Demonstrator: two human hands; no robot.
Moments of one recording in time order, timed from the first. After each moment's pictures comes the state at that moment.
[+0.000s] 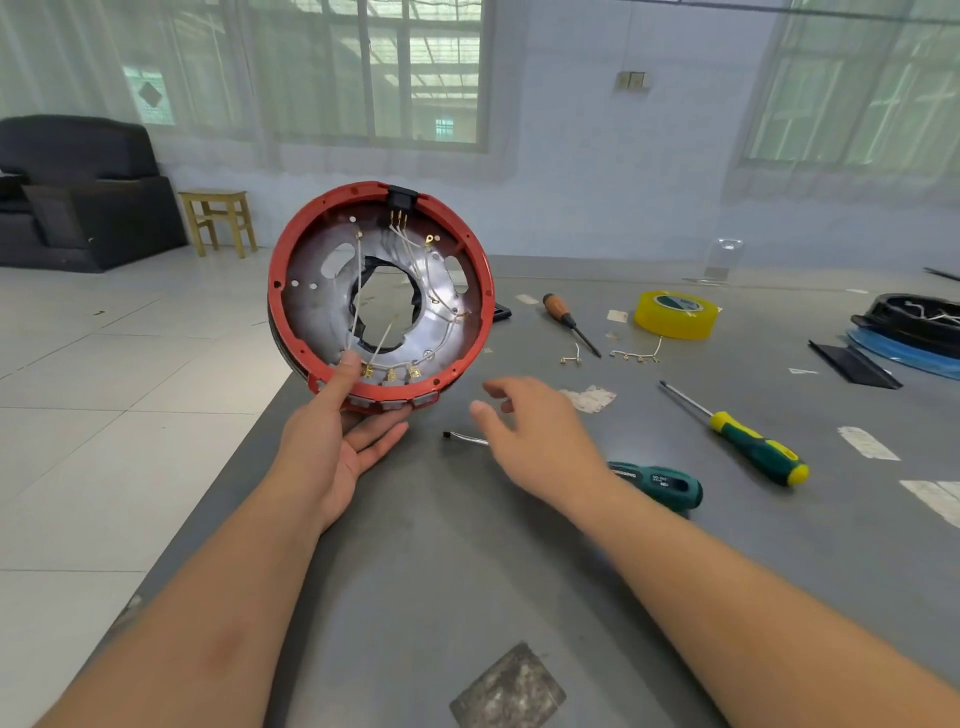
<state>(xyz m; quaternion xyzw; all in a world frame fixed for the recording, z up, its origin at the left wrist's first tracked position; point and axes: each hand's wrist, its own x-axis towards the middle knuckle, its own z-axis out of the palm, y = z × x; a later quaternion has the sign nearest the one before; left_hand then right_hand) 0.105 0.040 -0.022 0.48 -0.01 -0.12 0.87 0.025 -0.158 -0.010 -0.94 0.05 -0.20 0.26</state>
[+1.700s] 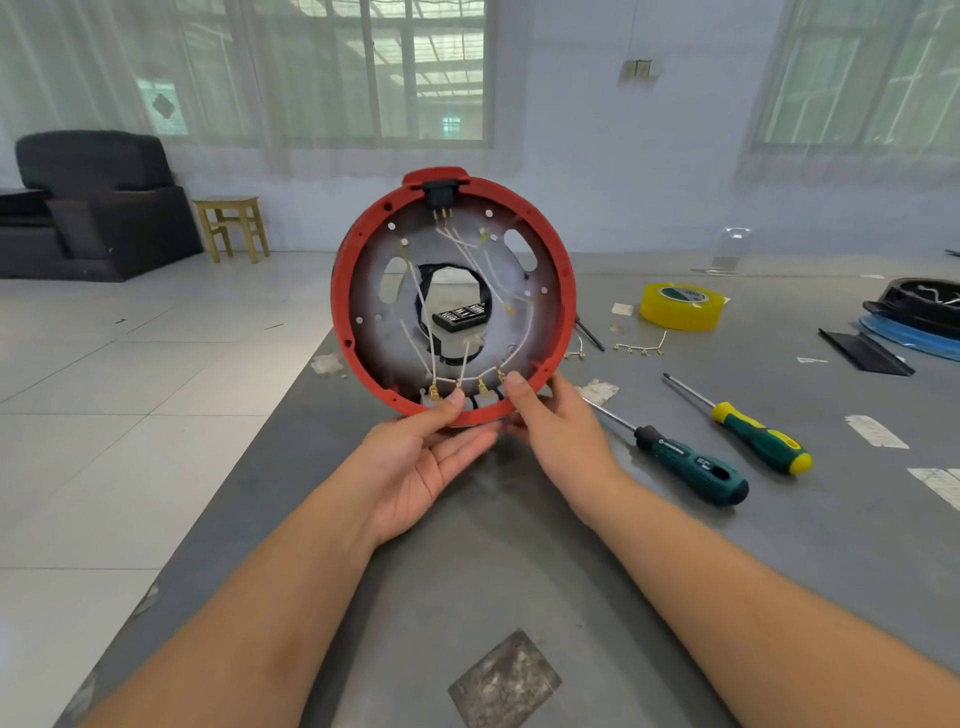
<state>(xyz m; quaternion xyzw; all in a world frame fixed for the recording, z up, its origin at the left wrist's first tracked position) 0.066 -0.002 -0.017 0.40 -0.07 -0.31 0.86 0.023 -0.169 -0.031 -0.71 0.08 -0.22 0.67</state>
